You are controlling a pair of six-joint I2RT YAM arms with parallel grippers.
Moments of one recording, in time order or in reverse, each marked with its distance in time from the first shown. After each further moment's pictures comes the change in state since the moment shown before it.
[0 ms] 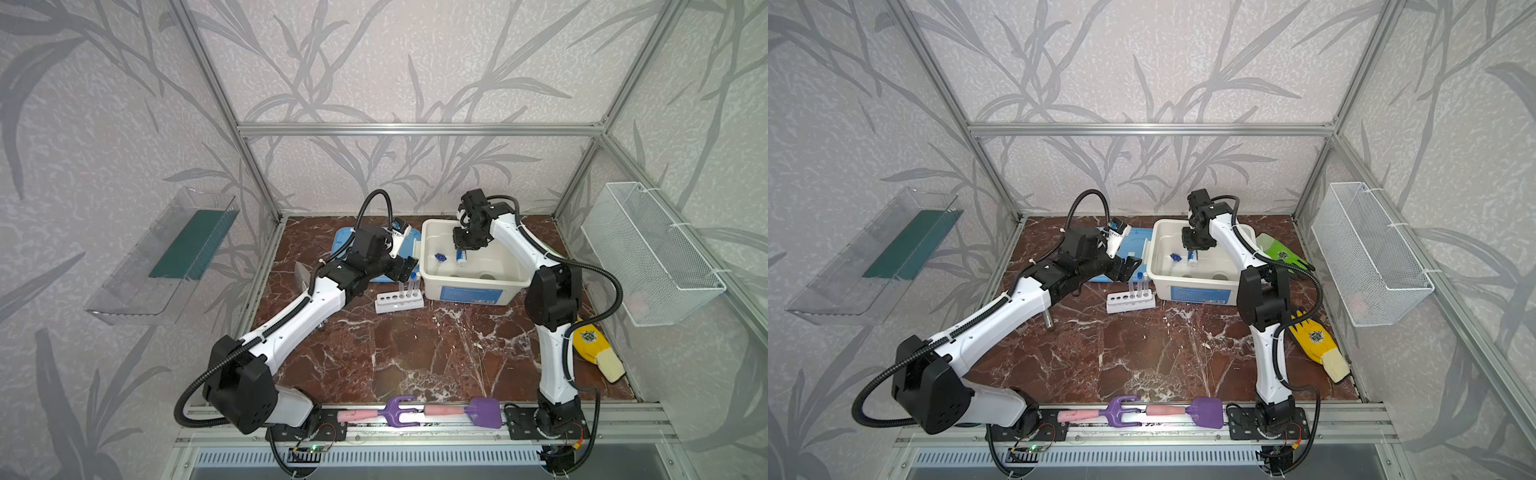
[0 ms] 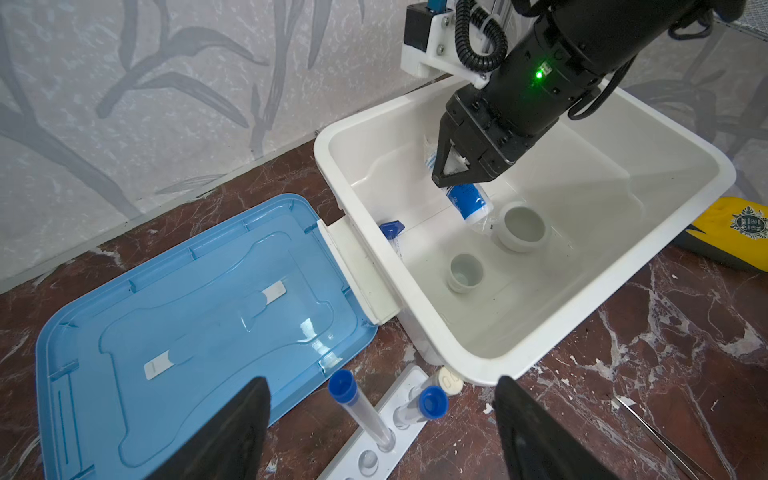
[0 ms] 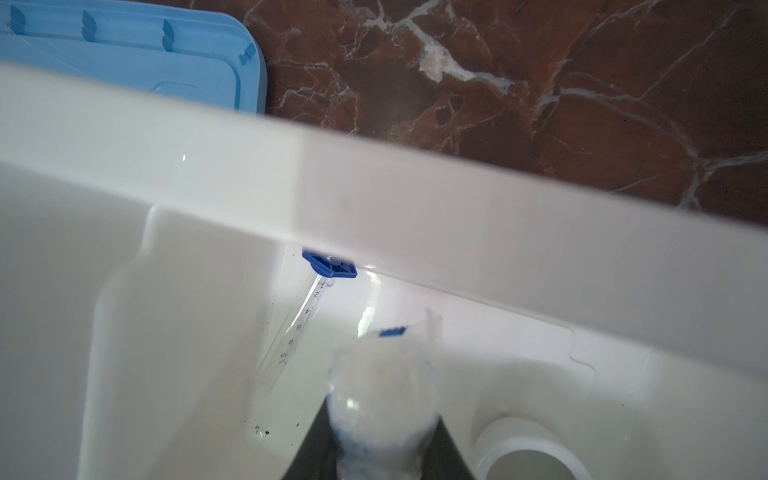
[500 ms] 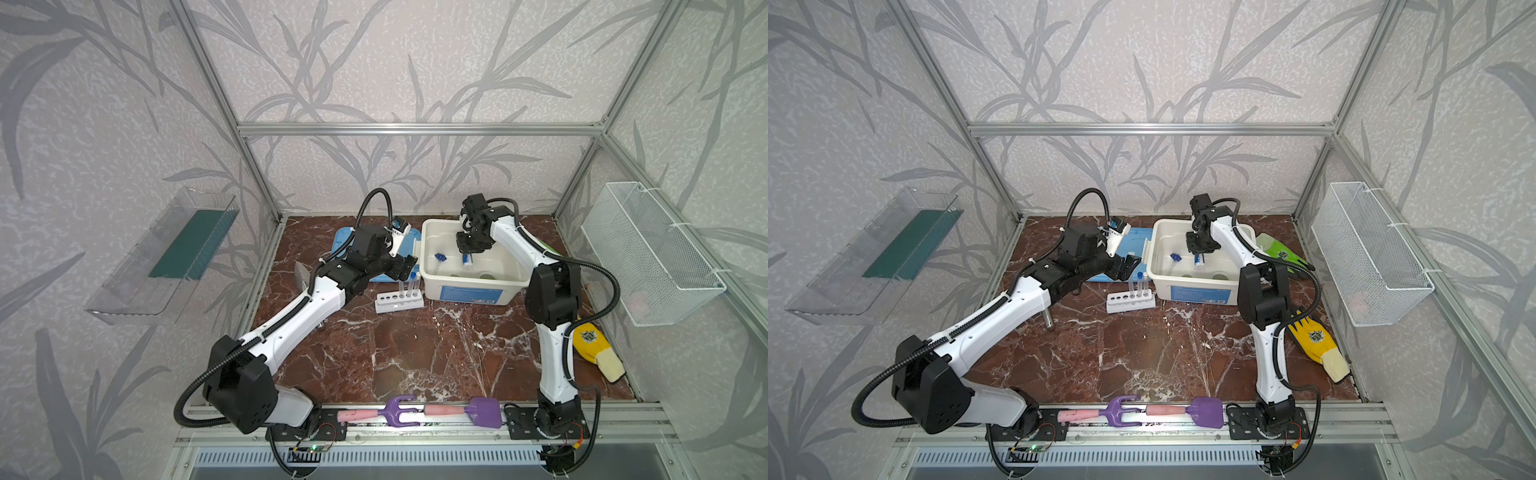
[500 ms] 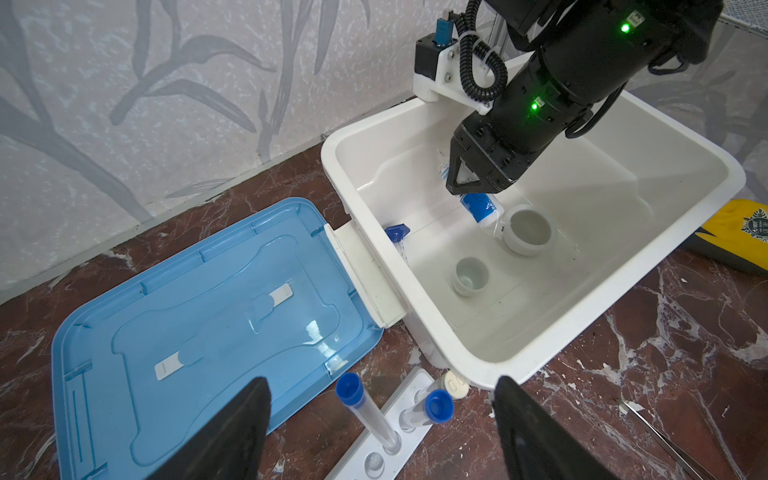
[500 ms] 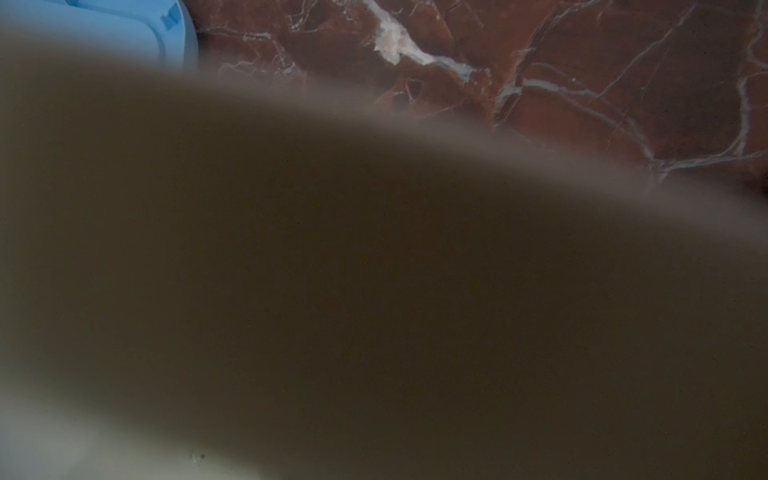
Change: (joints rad) left arm 0.000 0.000 0.006 0.000 -0.015 0.003; right arm -0.024 0.002 -0.069 0.039 0.074 -0.048
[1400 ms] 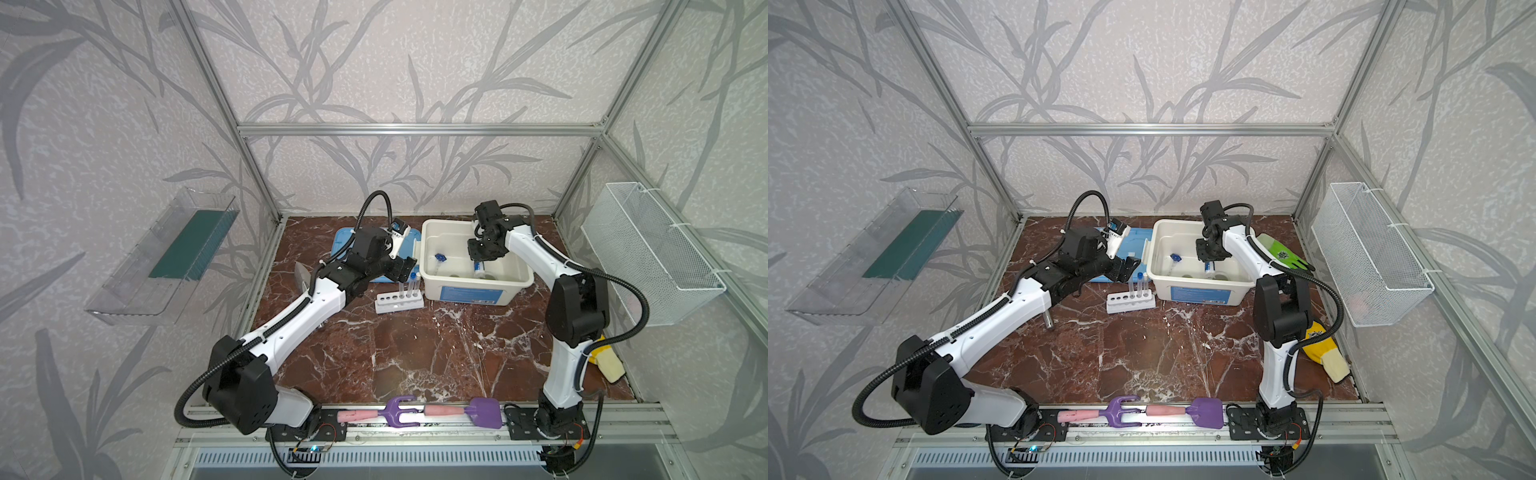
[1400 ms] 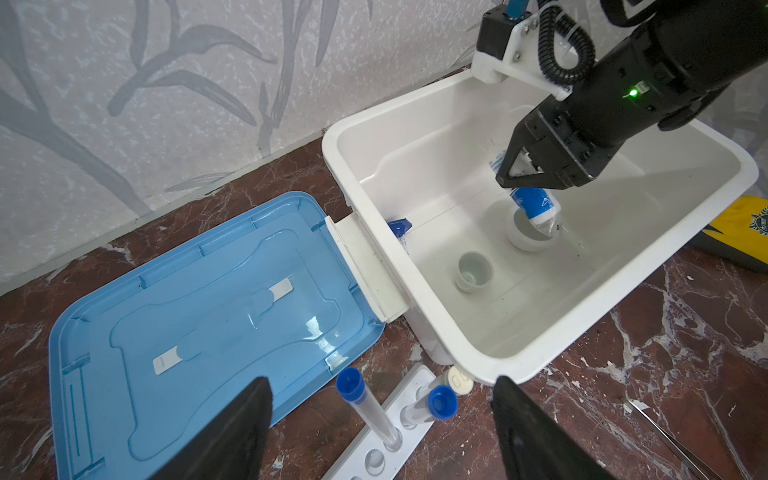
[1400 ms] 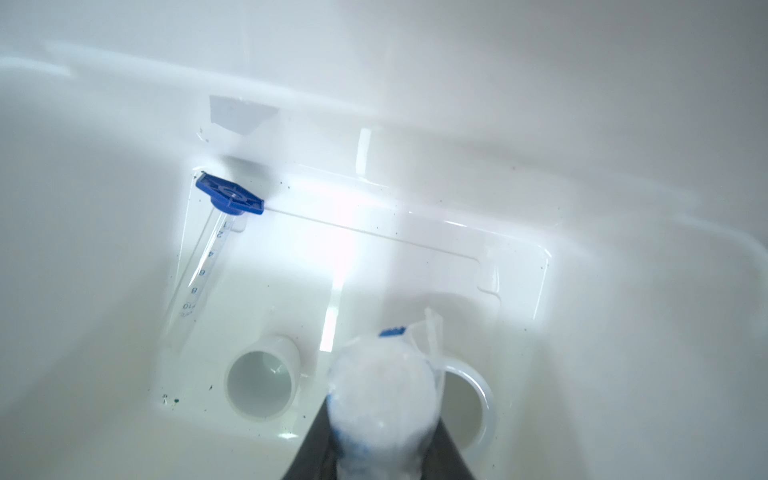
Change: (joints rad) left arm 0.000 -0.002 -0.027 0.016 -0.005 -0.004; right arm -0.021 -0.249 -0.299 0.083 0.050 -0.011
